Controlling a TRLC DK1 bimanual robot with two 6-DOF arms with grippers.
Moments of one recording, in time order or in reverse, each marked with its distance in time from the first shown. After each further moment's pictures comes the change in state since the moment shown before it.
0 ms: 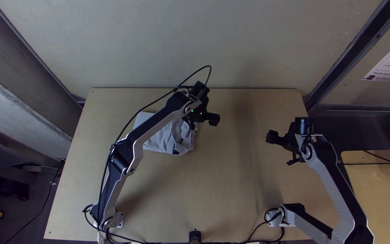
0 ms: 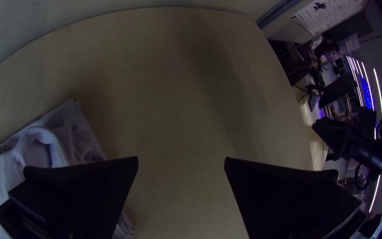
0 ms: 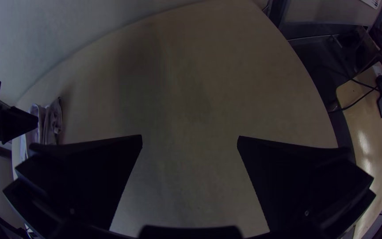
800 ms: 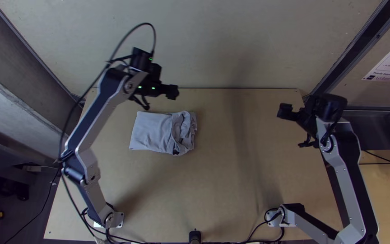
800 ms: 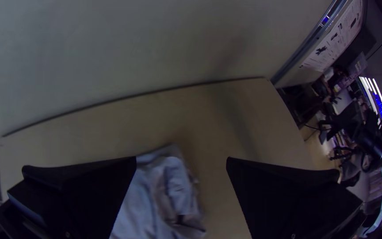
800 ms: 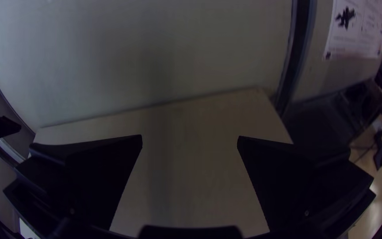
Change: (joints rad) left arm 0.279 -0.391 -0.089 -0.104 -0.089 0.211; right arm -0.002 0.011 0.340 0.066 0.000 -0.118
